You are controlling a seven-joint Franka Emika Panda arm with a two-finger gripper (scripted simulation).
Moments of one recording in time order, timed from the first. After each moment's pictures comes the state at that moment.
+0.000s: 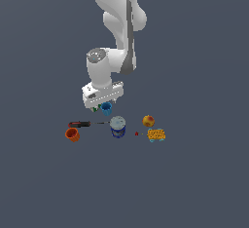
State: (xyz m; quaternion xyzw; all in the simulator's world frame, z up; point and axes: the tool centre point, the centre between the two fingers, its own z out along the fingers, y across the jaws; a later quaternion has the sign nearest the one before) arm -0.109 -0.099 0.080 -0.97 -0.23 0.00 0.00
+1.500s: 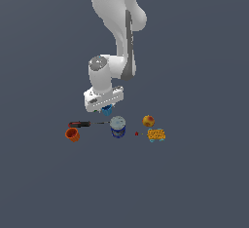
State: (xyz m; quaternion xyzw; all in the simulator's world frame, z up) arm -0.106 -0.099 0.050 -0.97 -0.24 0.00 0.00
